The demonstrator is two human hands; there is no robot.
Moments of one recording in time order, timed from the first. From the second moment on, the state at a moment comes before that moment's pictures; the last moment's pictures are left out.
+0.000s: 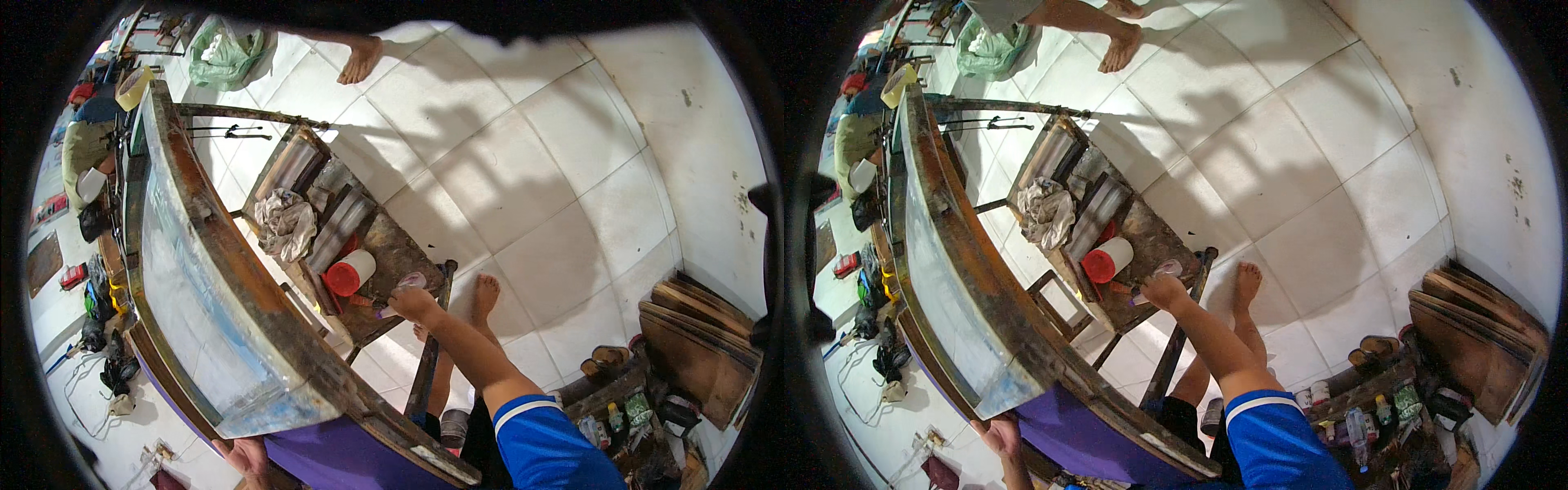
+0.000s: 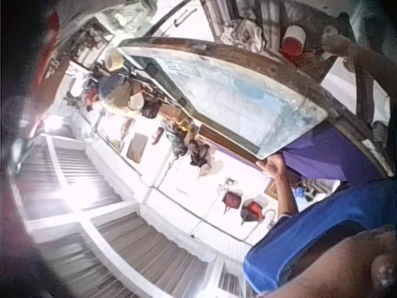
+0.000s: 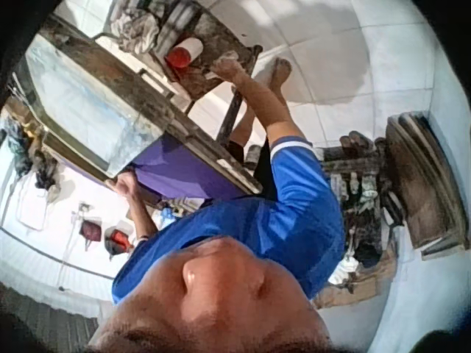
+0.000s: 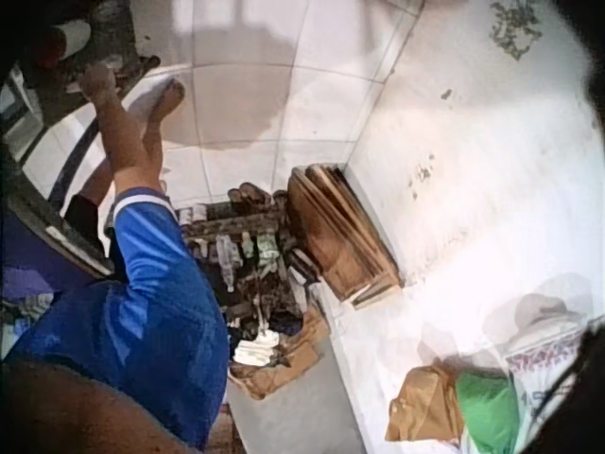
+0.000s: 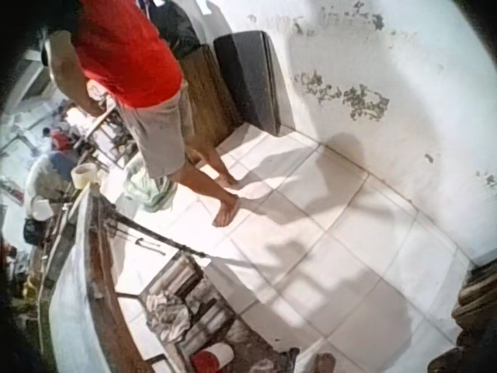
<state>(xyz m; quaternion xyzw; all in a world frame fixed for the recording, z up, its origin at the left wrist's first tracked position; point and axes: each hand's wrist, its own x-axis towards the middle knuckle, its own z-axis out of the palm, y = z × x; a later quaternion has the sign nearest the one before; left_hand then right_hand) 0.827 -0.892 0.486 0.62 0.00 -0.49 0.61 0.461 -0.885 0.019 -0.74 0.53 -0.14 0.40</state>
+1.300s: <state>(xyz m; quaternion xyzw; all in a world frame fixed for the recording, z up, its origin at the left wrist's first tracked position) 0.789 -0.895 0.489 0.63 -0.03 -0.53 0.57 0.560 -1.168 -0.111 -0.77 0.52 0.07 0.37</state>
